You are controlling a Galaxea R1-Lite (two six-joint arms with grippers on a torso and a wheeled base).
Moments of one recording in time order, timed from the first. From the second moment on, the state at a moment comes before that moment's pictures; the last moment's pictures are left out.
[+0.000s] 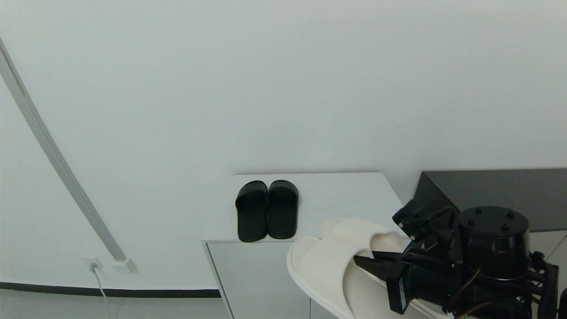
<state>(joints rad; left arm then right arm) 0.00 0.00 0.00 0.00 0.00 0.00 0.74 1.64 -0.46 -0.83 0.11 0.10</state>
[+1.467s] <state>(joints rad) 0.00 0.00 0.00 0.00 0.01 0.00 0.77 1.64 -0.43 -0.83 0.11 0.08</state>
